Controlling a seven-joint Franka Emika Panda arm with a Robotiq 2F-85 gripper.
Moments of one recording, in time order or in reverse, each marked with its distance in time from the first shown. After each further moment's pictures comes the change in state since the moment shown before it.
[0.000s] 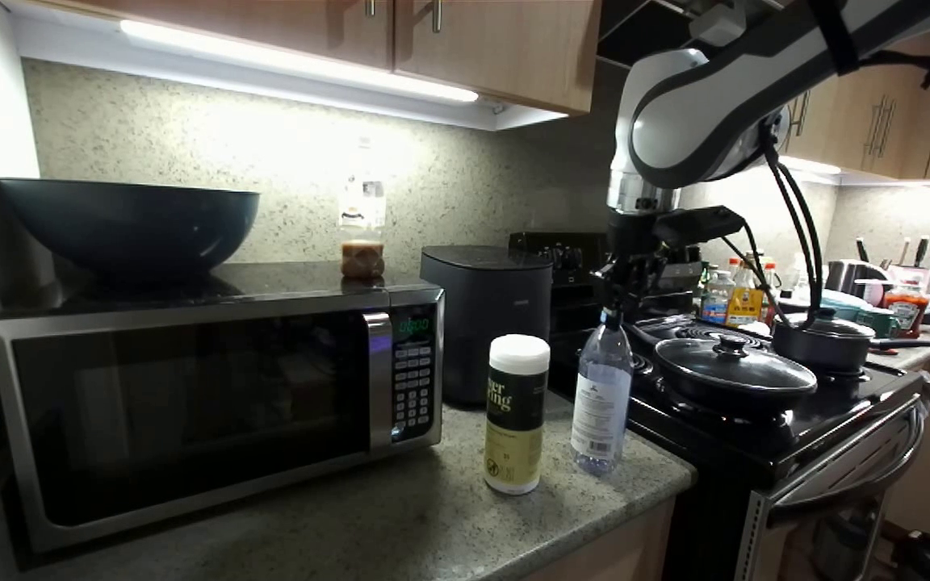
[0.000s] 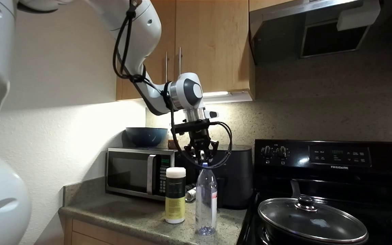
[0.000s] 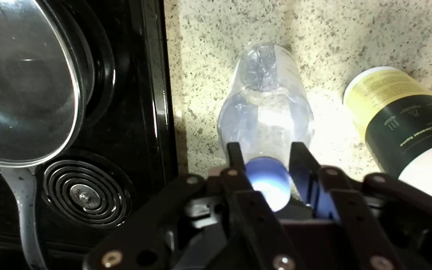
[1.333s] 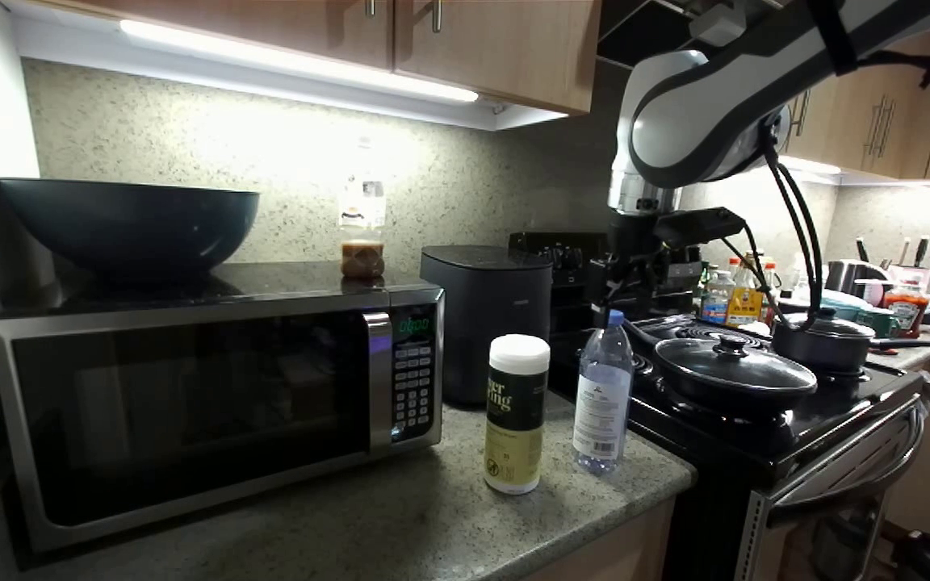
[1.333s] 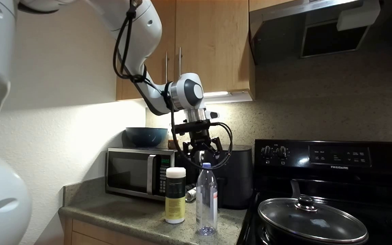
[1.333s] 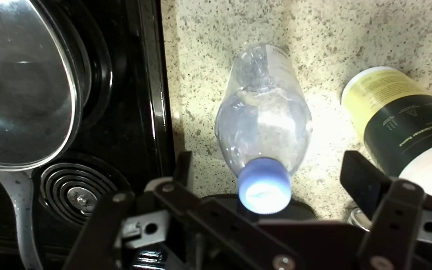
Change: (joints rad) arm 0.001 0.003 -0.006 0.000 0.015 0.001 -0.008
